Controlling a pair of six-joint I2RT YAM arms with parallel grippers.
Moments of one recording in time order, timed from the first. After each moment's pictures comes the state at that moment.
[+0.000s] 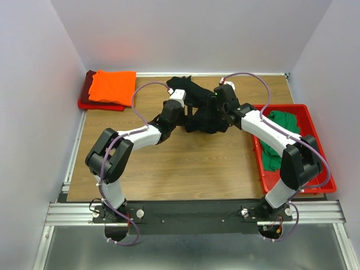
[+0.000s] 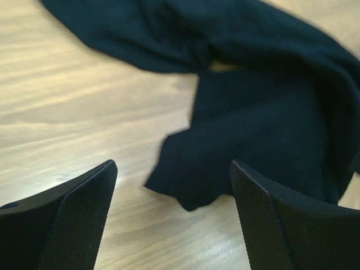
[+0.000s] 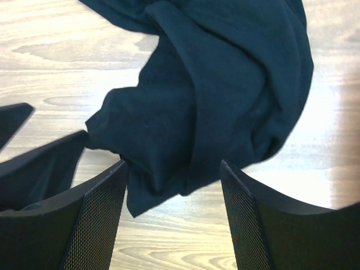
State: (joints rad) left arm -0.61 1.78 1.06 0.29 -0.19 -0.32; right arm 0.53 1.67 1.31 -0.39 0.24 0.46
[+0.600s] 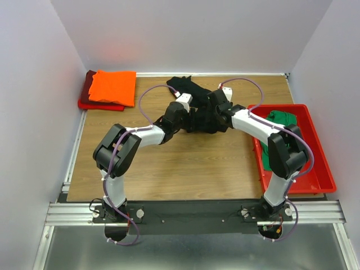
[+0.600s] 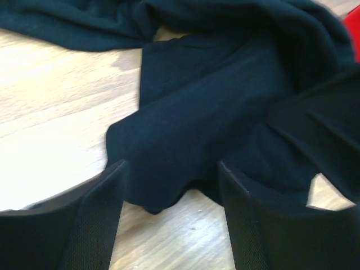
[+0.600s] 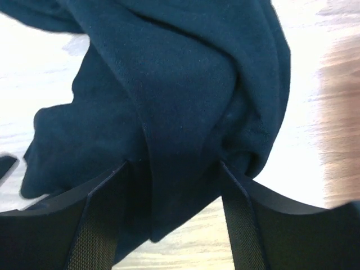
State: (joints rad) left arm -0.62 1.89 1.07 0.37 0.02 -0.33; right arm 0.53 1.80 1.29 -0.36 0.39 0.52
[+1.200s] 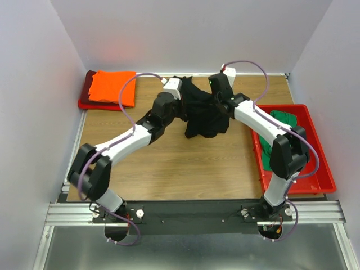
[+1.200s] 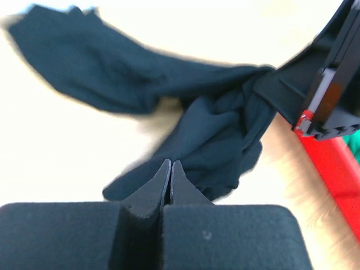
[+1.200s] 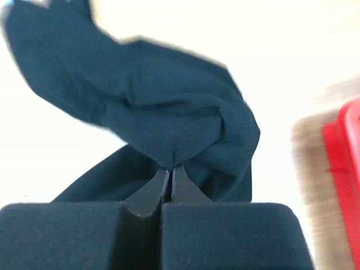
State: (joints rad) left arm -0.62 1.60 1.07 0.24 -0.09 -0.35; right arm 0.52 1.81 1.48 -0.36 0.51 0.47
